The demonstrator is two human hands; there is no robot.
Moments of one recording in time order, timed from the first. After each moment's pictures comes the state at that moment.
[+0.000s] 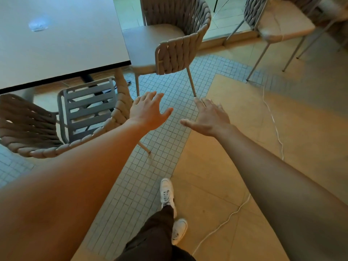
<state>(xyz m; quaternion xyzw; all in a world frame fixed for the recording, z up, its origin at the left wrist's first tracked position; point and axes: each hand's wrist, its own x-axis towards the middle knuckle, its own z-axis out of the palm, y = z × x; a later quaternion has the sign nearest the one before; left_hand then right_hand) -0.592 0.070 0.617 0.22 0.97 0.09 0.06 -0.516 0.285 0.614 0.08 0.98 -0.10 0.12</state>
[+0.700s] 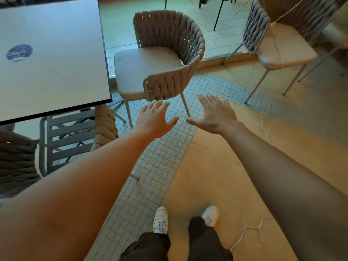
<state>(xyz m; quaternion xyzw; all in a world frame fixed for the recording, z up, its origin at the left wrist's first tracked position) -0.750 0.212 0.618 0.22 0.97 0.08 0.07 -0.710 0.436 0.635 0.04 0.99 -0.07 0.09</state>
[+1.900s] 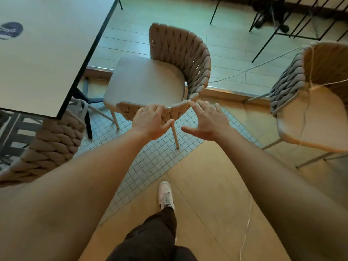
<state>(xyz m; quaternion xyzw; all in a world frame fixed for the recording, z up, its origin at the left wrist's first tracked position) -0.981 0.443 0.596 0.00 0.99 0.10 0.07 -1.027 0.663 0.611 -0.23 0.97 -0.02 0.13</state>
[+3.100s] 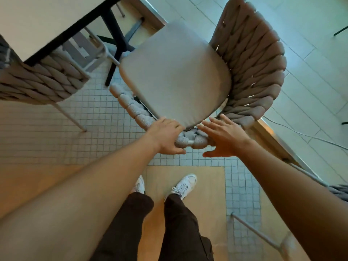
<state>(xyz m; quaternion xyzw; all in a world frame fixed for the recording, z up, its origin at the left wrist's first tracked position) -1.161 0.496 0.458 -0.09 0.96 0.08 0.23 -1.350 0.659 0.450 -0.69 0.67 0.19 0.21</state>
